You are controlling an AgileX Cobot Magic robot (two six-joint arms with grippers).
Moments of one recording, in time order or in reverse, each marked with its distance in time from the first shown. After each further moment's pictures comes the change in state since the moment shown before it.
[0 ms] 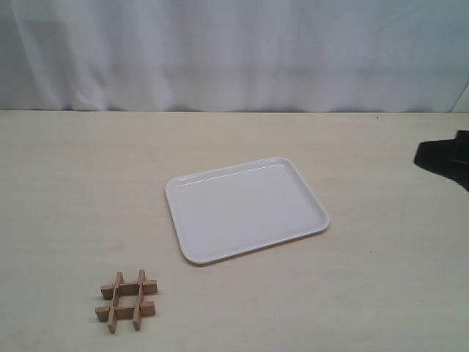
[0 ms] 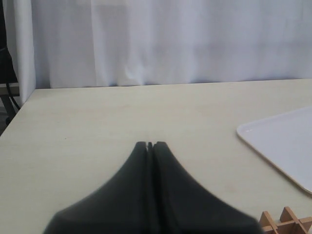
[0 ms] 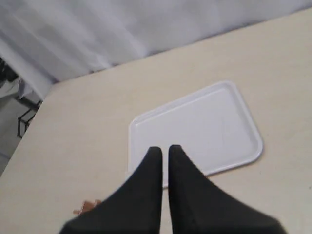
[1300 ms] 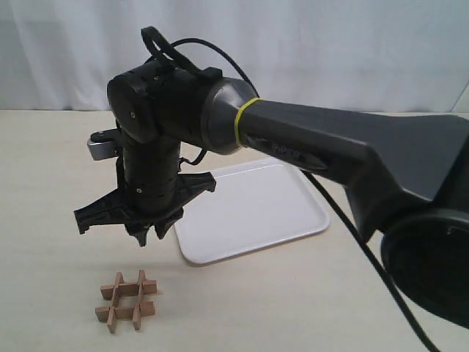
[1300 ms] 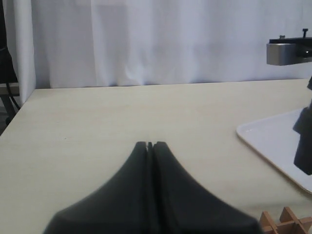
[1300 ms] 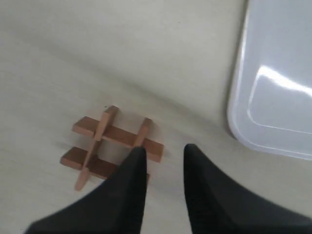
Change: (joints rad) left arm 0.000 0.000 0.000 0.000 0.000 0.000; right arm 0.862 1.444 -1.356 -0.877 0.595 0.886
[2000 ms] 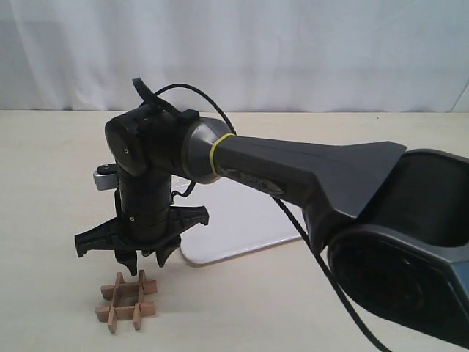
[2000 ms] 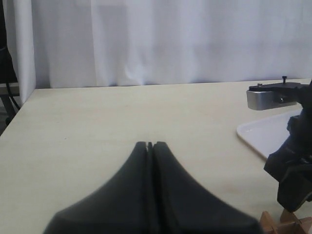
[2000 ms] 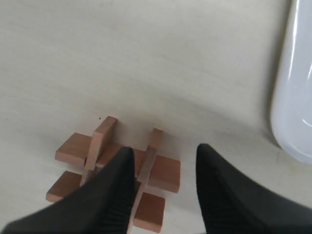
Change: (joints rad) left arm 0.000 0.000 0.000 0.000 0.000 0.000; right arm 0.000 0.125 -0.031 0.058 -0.013 0.076
